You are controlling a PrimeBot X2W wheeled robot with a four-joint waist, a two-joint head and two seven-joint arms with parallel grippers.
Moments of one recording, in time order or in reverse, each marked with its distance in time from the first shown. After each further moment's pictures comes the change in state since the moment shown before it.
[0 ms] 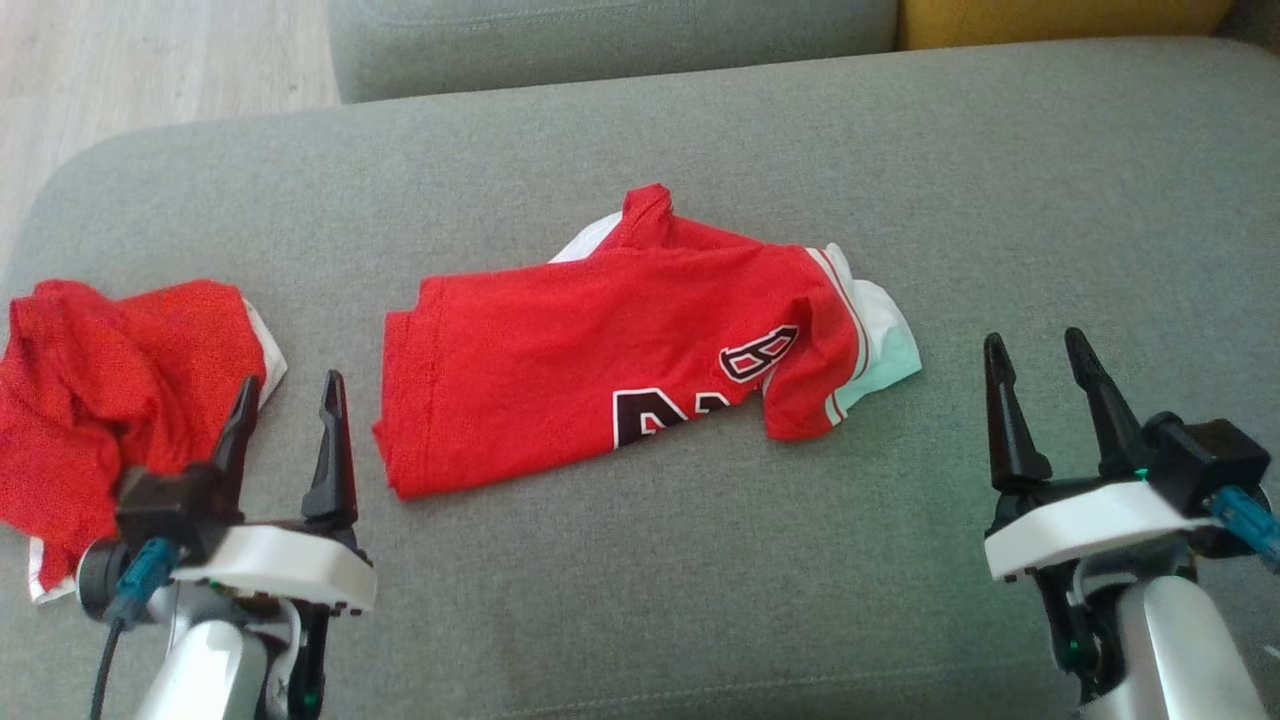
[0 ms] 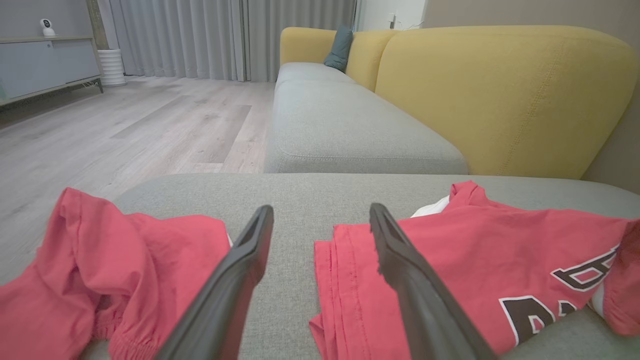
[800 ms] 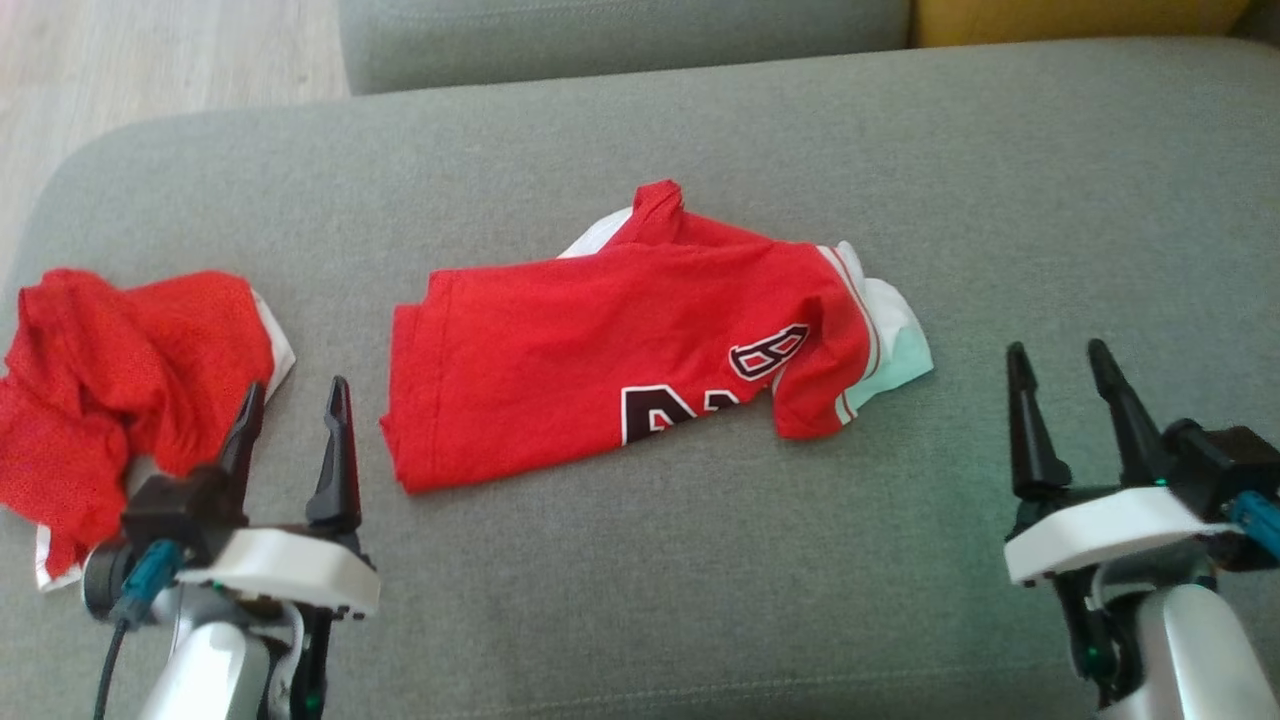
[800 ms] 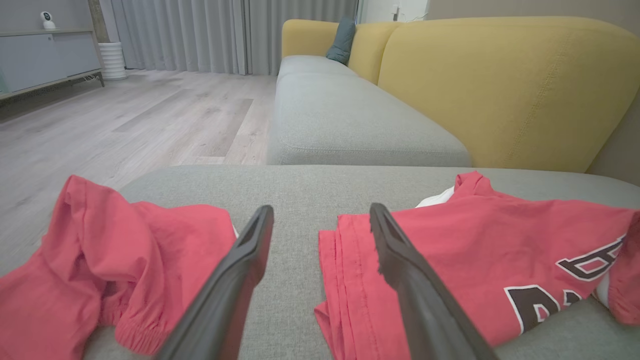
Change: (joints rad) left arm 0.009 0.002 -0.005 0.006 0.000 -0.008 0.000; right arm 0.014 -0.001 -0.035 -0.003 -0.007 0.000 0.019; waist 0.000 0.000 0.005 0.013
